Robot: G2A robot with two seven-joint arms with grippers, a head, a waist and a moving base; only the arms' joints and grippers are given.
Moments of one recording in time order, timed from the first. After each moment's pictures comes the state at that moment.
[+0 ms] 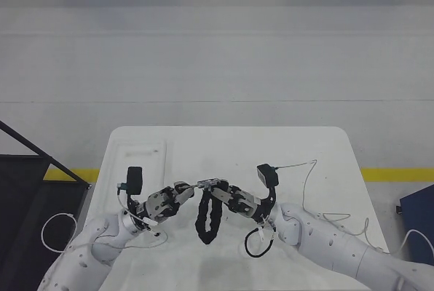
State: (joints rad) left arm 1.49 -0.95 -1.26 -1.69 0.78 -0.85 0.24; right arm -0.74 -1.07 0.18 -1.27 -0.26 -1.01 -0.54
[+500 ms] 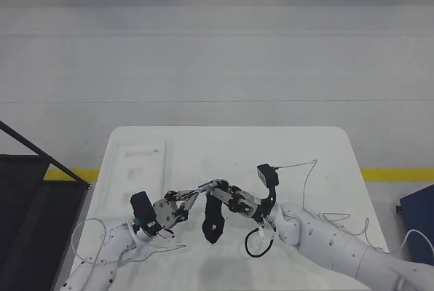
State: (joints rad) left arm 1.49 -1.00 -1.15 -1.61 1.48 -0.48 0.84; right arm -0.74 -1.07 0.18 -1.27 -0.26 -1.01 -0.54
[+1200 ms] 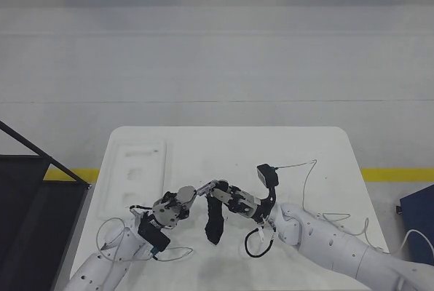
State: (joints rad) left arm 1.40 -1.04 -1.10 -1.45 1.86 0.14 1.13; right arm -0.74 -1.07 0.18 -1.27 -0.26 -1.01 -0.54
